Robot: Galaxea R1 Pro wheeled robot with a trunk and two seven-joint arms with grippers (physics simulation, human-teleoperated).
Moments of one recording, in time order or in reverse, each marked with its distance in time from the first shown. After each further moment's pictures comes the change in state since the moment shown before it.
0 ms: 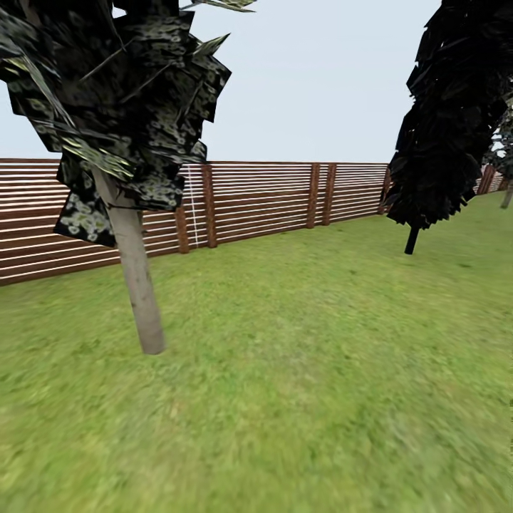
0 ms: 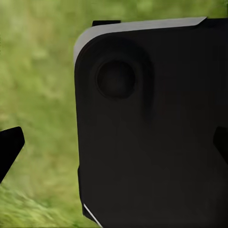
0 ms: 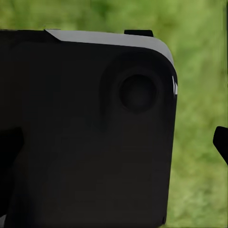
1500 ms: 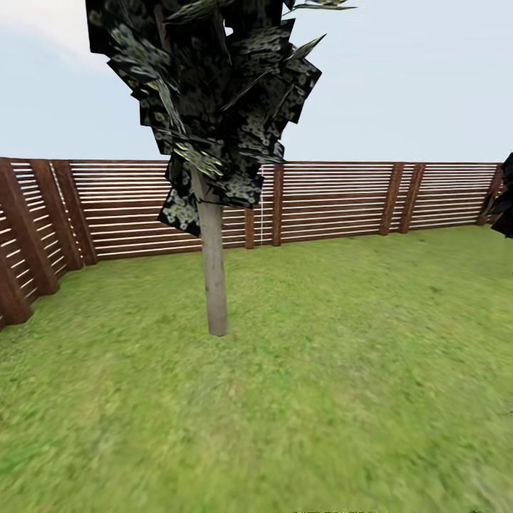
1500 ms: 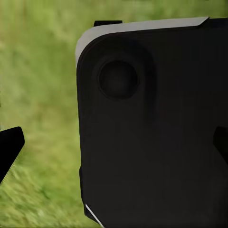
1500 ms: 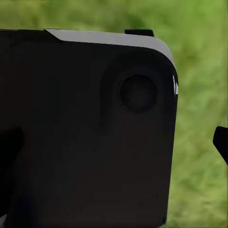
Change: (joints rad) left arm 0.000 0.002 -0.002 0.001 0.002 -0.002 0.003; right arm 0.000 0.001 0.000 0.001 0.000 0.000 0.000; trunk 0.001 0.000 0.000
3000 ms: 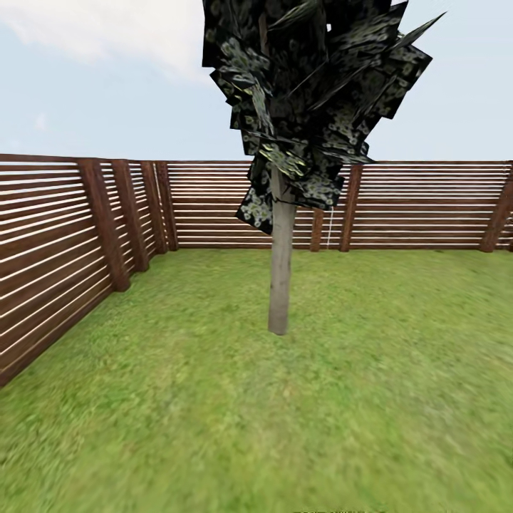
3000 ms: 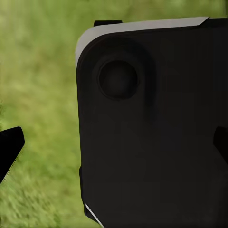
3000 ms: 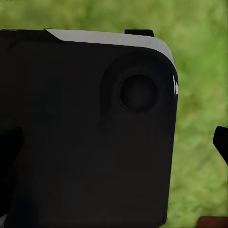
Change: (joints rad) left arm 0.000 0.000 0.000 0.000 0.000 0.000 0.000; right arm 0.000 0.000 0.000 0.000 0.000 0.000 0.000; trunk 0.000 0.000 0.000
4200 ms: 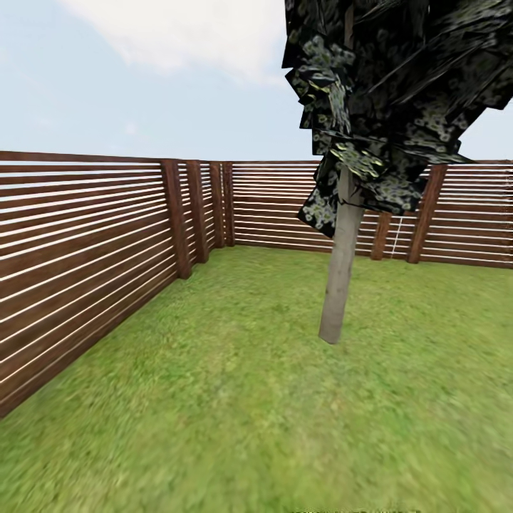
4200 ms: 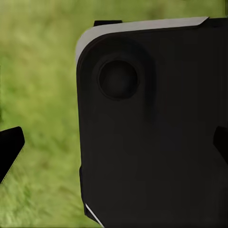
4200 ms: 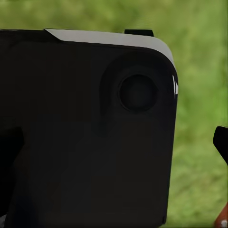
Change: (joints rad) left arm 0.000 0.000 0.000 0.000 -0.001 0.000 0.000; right arm 0.000 0.000 0.000 0.000 0.000 0.000 0.000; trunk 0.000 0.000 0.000
